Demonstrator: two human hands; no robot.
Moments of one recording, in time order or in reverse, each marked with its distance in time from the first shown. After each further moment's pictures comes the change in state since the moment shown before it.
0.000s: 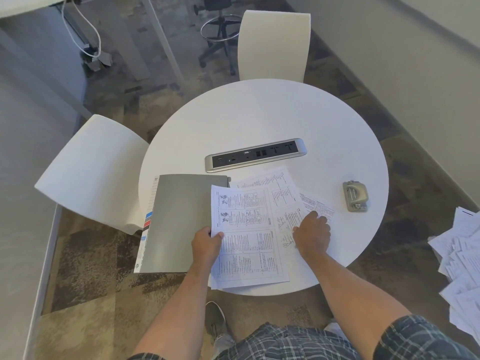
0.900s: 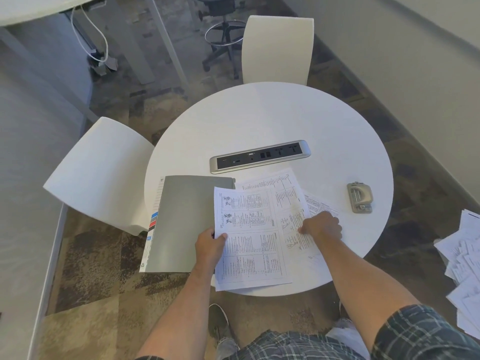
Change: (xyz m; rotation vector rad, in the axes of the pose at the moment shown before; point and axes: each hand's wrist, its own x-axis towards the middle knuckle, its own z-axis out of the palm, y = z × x) left_hand -0.002 -0.003 -0.006 -0.053 -0.023 -0.026; right_hand 0.030 -0.001 -0.027 0.305 -0.274 0.316
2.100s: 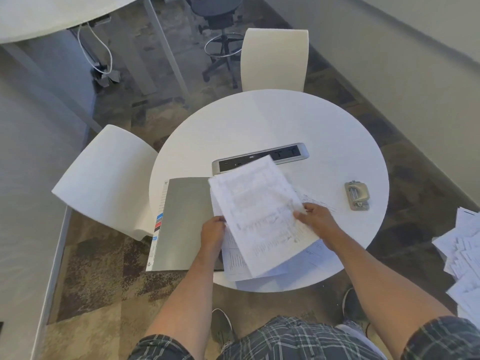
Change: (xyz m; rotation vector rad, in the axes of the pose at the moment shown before) left_hand 0.000 0.031 -0.010 -0.203 -0.057 -0.048; right_hand -0.032 0.022 -0.024 0.639 -0.379 -0.519
